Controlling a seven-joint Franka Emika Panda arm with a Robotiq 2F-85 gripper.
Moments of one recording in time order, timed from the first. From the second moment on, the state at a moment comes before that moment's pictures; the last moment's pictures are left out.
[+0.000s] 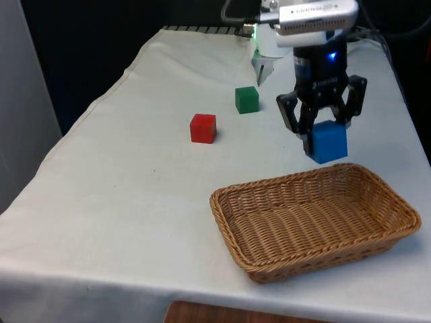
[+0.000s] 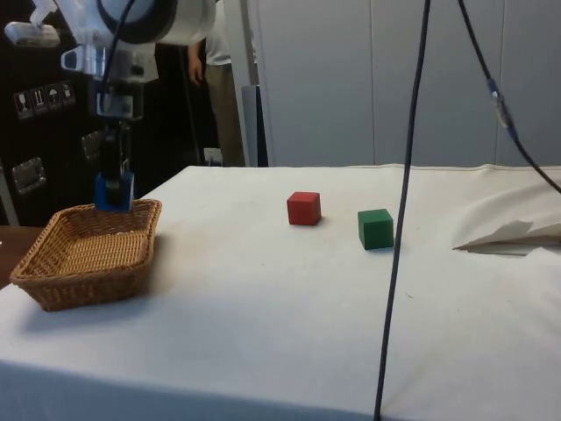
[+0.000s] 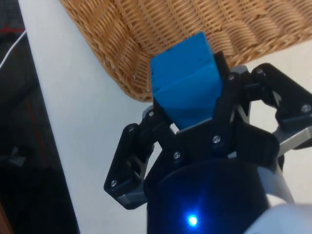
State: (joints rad) arm 0.07 0.62 0.04 -1.59 0.13 2.38 -0.47
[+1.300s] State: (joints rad) arm 0.12 0.89 0.04 -1.28 0.03 2.42 -0.22
